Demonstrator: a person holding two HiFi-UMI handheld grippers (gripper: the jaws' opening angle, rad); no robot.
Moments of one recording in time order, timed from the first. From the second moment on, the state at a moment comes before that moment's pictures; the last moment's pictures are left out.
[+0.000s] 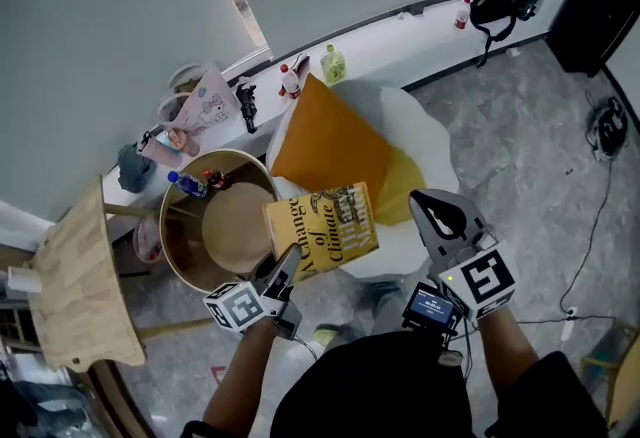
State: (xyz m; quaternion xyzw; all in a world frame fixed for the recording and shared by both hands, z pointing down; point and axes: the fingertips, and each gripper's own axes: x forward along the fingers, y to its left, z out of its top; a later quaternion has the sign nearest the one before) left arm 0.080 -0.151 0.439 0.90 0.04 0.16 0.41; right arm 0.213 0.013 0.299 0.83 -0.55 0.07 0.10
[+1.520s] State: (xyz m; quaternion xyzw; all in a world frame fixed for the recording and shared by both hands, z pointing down) left arm 0.285 -0.088 0.516 0.88 0.08 0.33 0.32; right arm 0.377 0.114 0.357 0.88 -0.46 0.12 0.01
